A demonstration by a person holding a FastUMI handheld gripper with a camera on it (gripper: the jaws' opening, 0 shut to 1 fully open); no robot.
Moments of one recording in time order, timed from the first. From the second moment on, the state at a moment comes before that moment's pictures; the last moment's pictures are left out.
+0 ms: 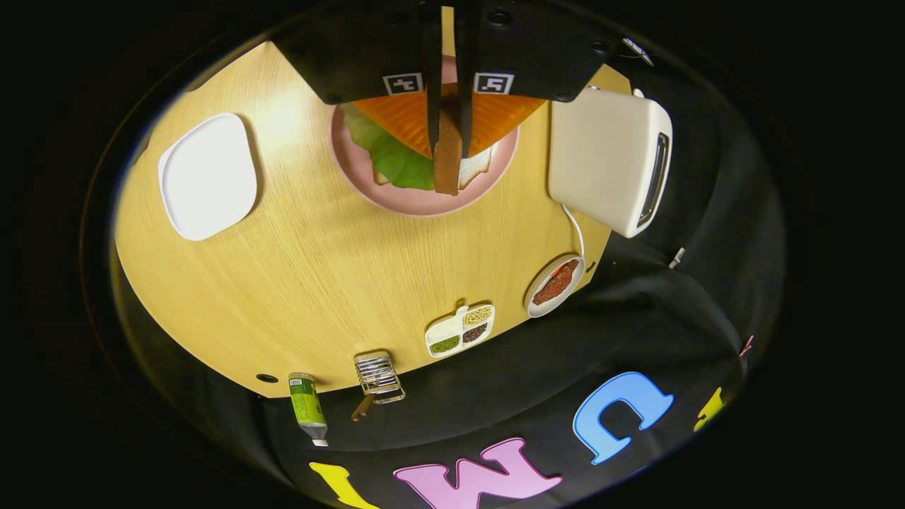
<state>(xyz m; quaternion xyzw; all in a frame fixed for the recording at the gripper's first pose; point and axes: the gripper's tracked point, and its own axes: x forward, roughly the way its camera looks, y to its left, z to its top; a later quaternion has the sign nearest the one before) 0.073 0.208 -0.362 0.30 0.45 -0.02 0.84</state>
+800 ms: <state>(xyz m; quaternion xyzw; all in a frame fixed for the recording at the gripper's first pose) 0.056 0.176 -0.400 0.21 0.48 -0.01 0.85</state>
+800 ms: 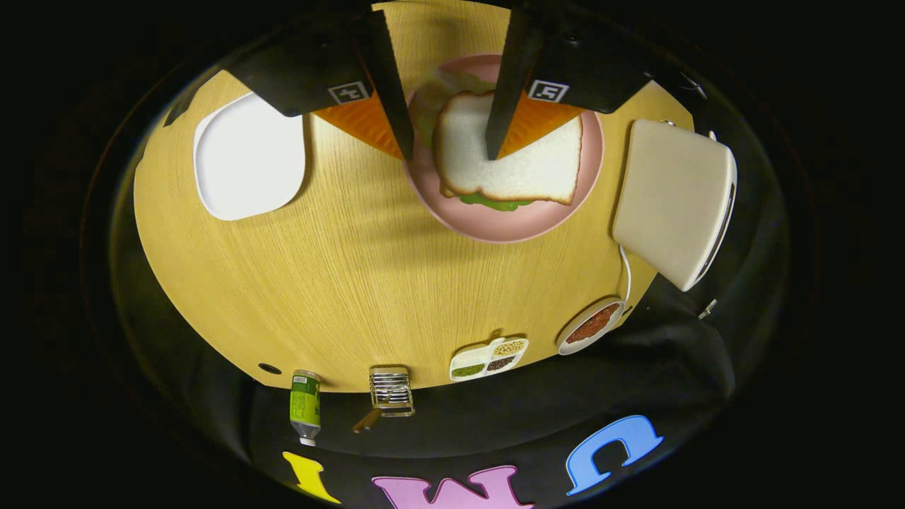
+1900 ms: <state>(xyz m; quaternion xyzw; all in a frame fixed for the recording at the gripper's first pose) 0.092 0.160 -0.151 0.11 0.21 0.06 0.97</state>
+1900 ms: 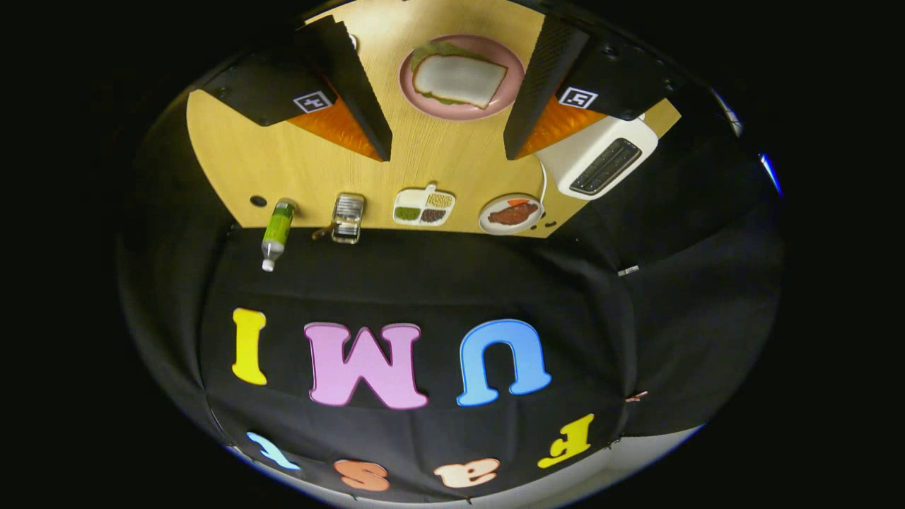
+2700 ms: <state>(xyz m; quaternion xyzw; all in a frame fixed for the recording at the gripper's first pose) 0.029 0.133 -0.098 0.07 0.13 0.04 0.99</state>
